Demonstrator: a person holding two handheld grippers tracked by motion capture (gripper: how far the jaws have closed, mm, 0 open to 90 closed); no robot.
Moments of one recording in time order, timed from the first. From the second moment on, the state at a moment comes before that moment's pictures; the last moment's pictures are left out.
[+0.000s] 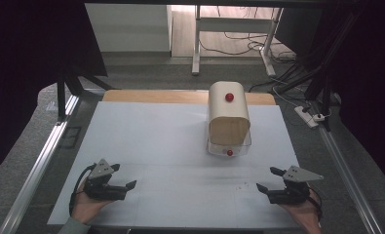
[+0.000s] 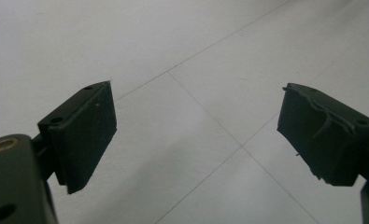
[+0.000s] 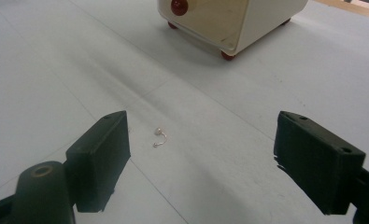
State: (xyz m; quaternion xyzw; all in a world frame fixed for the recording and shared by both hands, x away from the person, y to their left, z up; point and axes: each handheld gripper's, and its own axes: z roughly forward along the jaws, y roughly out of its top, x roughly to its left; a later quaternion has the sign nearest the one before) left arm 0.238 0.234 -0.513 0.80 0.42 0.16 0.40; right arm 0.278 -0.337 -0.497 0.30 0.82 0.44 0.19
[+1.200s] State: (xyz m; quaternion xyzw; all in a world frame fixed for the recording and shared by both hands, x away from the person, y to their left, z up) left arm 0.236 0.235 -0.511 0.80 0.42 0.17 0.40; right arm 0.282 -0.330 -0.479 0.31 0.83 0.43 0.18
